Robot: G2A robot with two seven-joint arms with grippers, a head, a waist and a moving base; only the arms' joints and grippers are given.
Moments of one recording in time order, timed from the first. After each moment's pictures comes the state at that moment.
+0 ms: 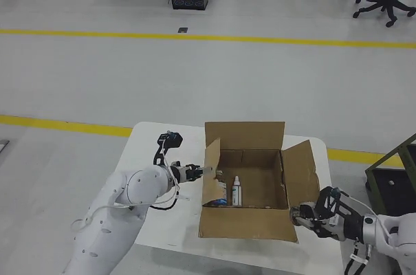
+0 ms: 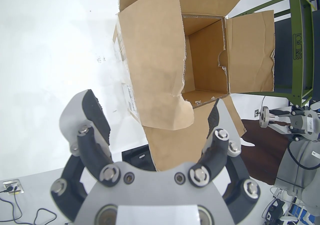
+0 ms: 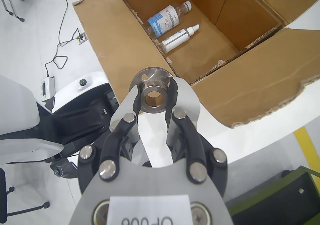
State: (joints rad) left arm 1.03 -1.26 -1.16 -1.82 0.73 0.35 -1.13; right arm -1.76 -0.82 1.84 -2.06 -0.49 -0.75 0.95
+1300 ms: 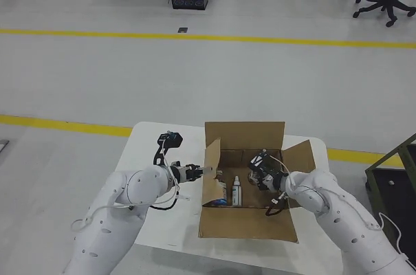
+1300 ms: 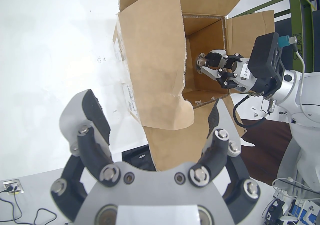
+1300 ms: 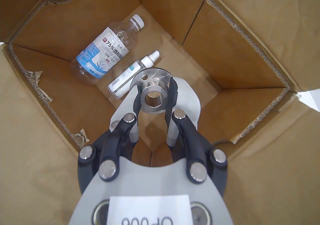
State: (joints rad) left arm 1.03 -1.26 -1.16 -1.82 0.73 0.35 -1.13; right arm -0.99 -0.96 0.98 -1.54 -0.90 -0.29 0.81
